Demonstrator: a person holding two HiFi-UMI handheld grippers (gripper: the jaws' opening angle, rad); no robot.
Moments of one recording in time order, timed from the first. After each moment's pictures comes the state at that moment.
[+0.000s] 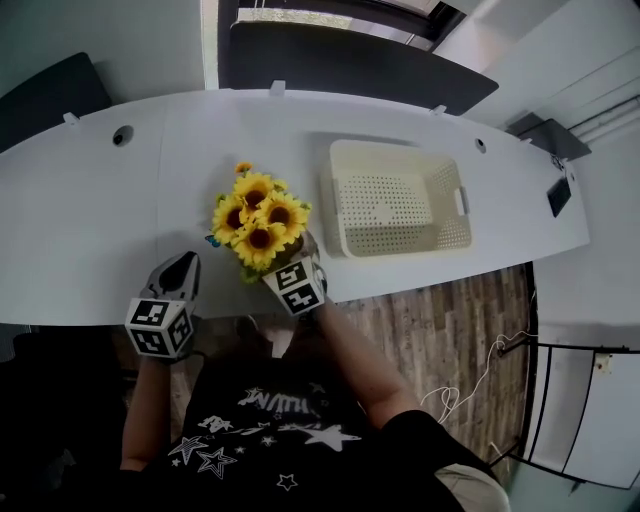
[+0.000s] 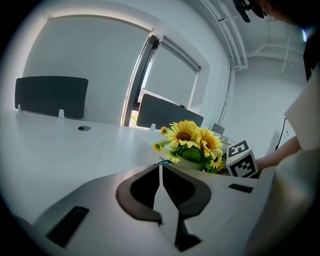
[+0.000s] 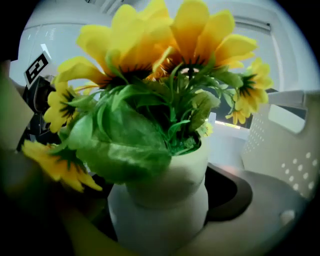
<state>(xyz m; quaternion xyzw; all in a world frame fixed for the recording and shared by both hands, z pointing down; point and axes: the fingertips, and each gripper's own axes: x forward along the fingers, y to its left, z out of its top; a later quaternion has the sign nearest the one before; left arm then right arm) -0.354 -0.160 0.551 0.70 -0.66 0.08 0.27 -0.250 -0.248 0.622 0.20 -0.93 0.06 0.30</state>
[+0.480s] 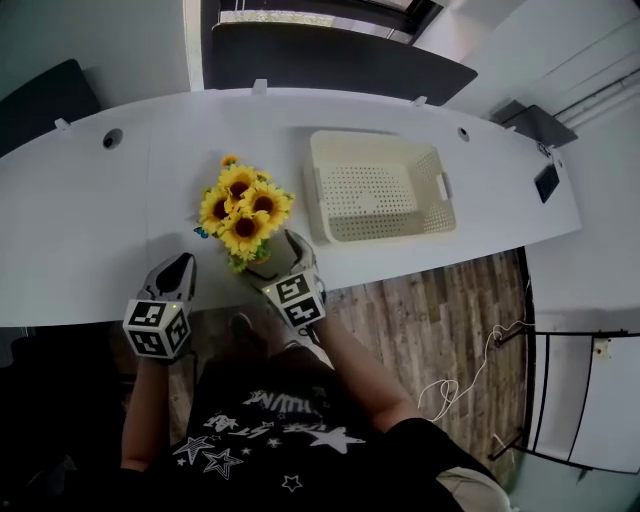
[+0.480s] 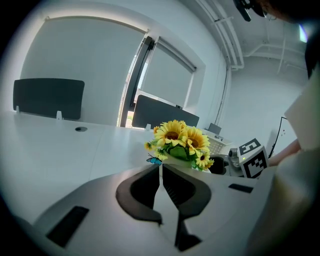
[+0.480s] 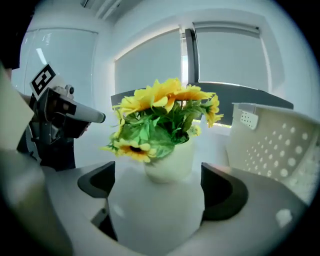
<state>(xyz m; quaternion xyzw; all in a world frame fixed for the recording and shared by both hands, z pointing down) -0.330 -0.148 0.546 0.71 -0.65 0.08 0.26 -0.212 -0.215 0.600 0.23 -0.93 0.07 0.28</state>
